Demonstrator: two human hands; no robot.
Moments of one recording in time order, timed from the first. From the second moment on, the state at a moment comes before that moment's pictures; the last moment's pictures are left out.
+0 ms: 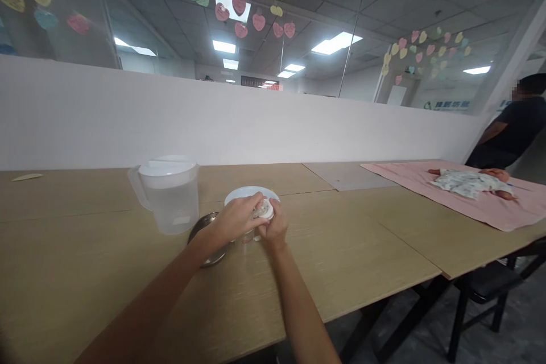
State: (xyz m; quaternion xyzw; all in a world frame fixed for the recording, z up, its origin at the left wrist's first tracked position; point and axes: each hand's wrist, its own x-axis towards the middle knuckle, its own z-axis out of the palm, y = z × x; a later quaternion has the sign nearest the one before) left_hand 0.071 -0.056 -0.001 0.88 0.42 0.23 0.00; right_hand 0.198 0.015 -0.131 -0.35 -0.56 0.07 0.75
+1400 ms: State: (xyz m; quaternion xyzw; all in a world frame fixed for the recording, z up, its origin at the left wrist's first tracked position) left_hand 0.024 0.005 -0.052 0.85 0.51 0.15 0.00; right_hand 0.210 0.035 -0.127 -0.61 -0.62 -0.02 0.50
